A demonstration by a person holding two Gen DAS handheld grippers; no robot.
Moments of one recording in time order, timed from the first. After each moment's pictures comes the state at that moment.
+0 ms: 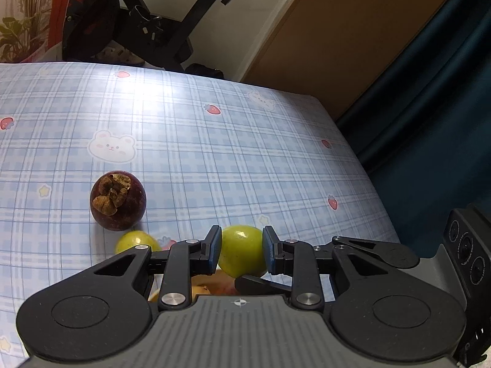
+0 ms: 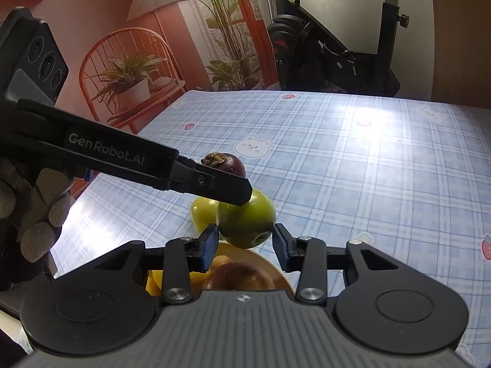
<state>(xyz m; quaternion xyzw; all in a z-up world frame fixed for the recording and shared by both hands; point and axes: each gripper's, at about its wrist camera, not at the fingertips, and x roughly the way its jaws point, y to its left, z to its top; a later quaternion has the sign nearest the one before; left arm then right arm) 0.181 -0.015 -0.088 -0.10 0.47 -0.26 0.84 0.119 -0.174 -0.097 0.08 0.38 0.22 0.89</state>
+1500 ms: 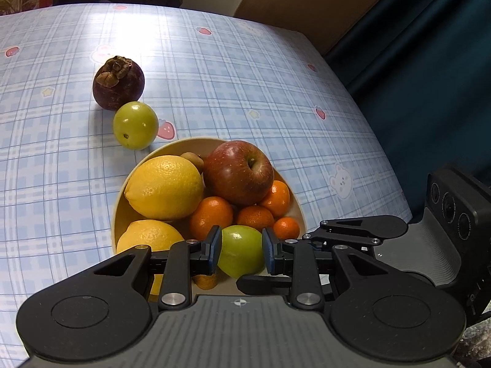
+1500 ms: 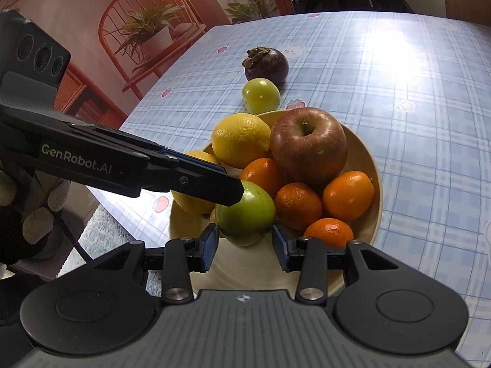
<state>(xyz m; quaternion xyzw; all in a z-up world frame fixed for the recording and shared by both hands) 0.103 0.000 -0.126 -0.07 0.53 -0.28 0.80 0.052 -0.157 -0.134 0.12 0.48 0.26 0.83</state>
